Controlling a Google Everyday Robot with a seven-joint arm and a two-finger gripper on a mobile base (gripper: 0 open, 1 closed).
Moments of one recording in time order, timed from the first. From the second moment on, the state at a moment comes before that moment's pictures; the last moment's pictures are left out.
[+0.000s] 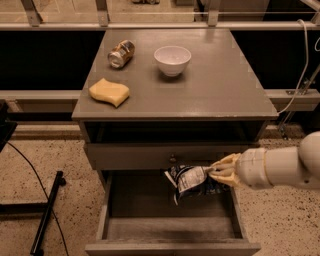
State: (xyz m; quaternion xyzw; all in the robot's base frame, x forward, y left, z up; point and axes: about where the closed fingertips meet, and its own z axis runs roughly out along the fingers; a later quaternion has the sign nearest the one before) arm 0.468 -0.161 0.718 -0.58 0.70 0.16 0.38
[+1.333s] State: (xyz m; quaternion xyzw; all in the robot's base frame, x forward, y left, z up) arm 0.495 -0.152 0.540 -0.55 0.67 0.15 0.48
